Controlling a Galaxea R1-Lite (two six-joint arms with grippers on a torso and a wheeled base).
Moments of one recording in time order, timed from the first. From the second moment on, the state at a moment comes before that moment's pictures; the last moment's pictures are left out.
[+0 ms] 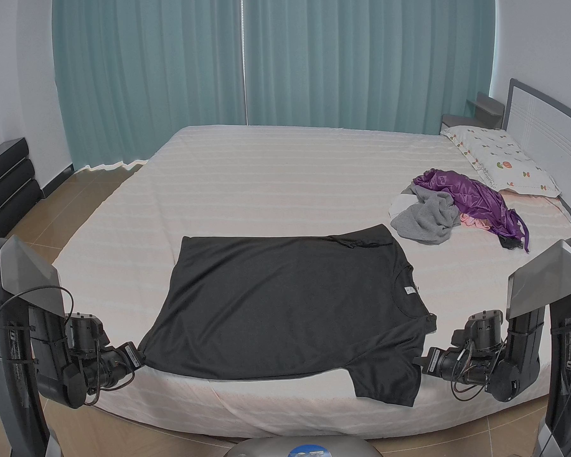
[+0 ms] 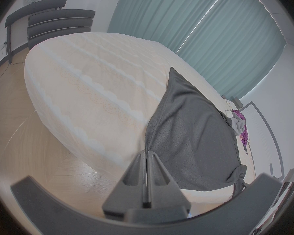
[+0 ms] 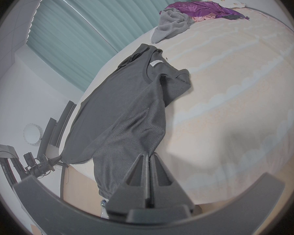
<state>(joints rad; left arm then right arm) 0.06 2.37 -0.21 -1.43 -0.16 -0.54 0.19 2.43 -0.27 -1.41 0.22 0.56</state>
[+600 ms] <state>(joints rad) 0.06 2.35 -0.19 -1.43 -0.16 -0.53 0.09 2.34 -0.04 -1.55 0.37 0.53</state>
